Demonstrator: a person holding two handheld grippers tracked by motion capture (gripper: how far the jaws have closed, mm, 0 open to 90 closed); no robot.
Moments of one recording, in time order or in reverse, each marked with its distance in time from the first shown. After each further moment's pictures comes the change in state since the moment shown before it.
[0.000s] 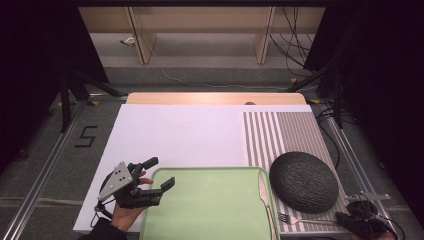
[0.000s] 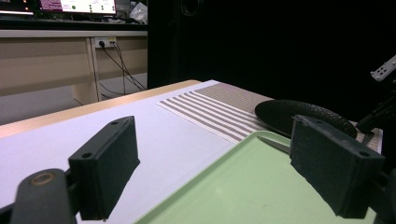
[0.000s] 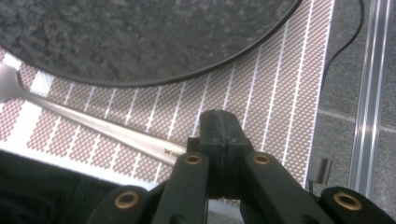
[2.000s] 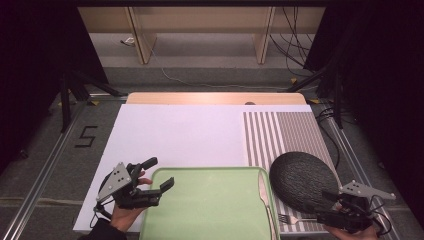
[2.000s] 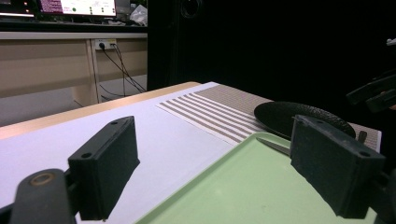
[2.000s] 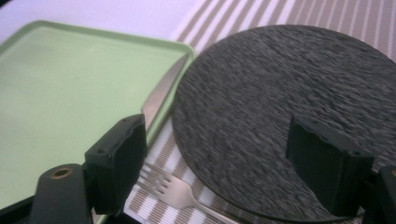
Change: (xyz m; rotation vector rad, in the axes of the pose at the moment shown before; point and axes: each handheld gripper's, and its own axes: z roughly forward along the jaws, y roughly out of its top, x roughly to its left) left arm 0.000 0.000 -0.002 -0.008 -0.001 -0.001; right arm 0.044 0.028 -0.034 -0.394 0.290 -0.033
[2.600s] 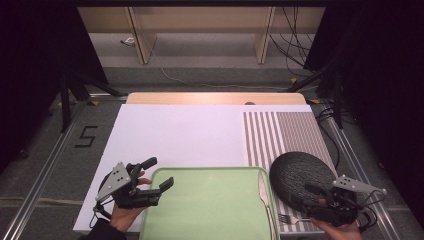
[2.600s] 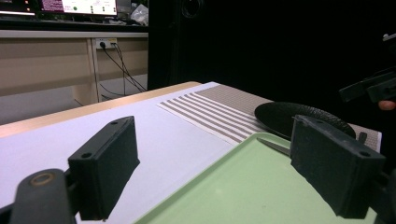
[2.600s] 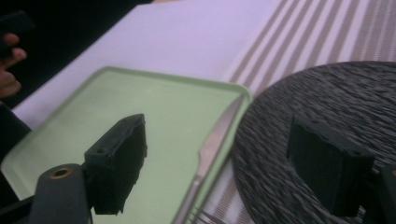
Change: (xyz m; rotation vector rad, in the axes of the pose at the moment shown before) left arm 0.001 0.000 -0.001 -0.003 0.003 -0.007; right arm 0.016 0.013 0.015 -0.126 0.192 0.063
